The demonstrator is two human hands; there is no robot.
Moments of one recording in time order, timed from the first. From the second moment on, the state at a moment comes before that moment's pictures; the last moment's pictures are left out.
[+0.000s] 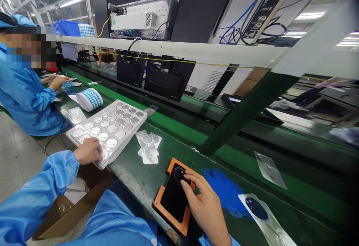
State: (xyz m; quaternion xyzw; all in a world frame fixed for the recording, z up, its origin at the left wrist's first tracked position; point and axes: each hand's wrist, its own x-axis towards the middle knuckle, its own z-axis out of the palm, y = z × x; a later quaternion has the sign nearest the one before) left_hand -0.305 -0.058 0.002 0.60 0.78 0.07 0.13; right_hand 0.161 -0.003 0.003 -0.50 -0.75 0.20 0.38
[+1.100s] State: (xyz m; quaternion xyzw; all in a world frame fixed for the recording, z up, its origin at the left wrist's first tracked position) left_hand -0.048 0.004 -0.026 0.70 0.49 0.49 0.20; right_hand 0.183 0.024 -0.035 -0.42 -0.84 0.01 0.34
